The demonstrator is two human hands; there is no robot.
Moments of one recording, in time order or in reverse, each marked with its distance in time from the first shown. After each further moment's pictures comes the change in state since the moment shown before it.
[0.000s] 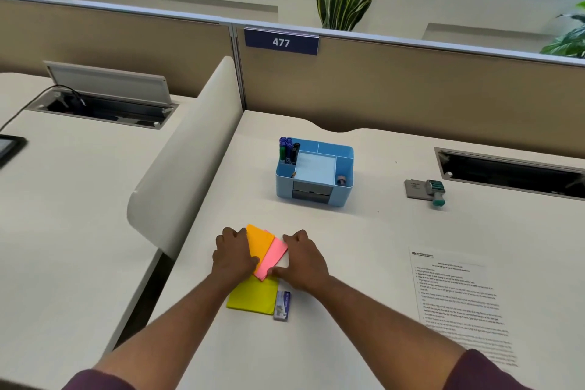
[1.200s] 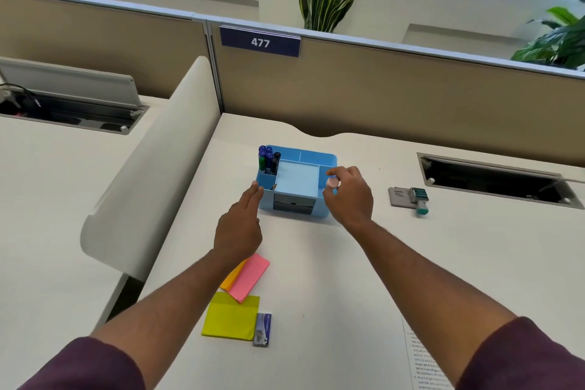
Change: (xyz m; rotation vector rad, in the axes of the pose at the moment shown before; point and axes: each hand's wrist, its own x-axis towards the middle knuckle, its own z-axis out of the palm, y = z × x) left_hand 0.062 0.063 -0.027 -0.120 0.285 0.359; right_hand 0.072 0.066 -0.155 0.063 0.688 0.113
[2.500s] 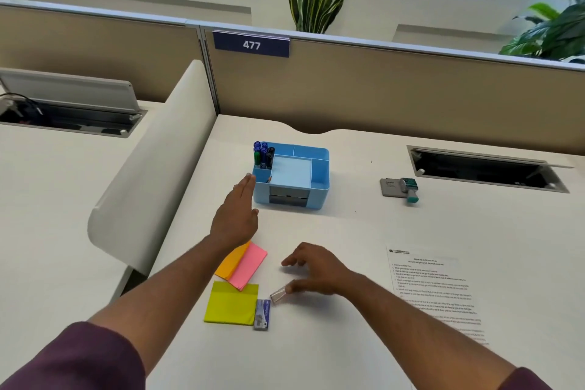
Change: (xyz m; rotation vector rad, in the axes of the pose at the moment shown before) left_hand -0.004 0.009 -0.019 -0.029 -0.053 -0.004; right_hand -0.133 0.013 0.011 0.009 -0.881 -0.248
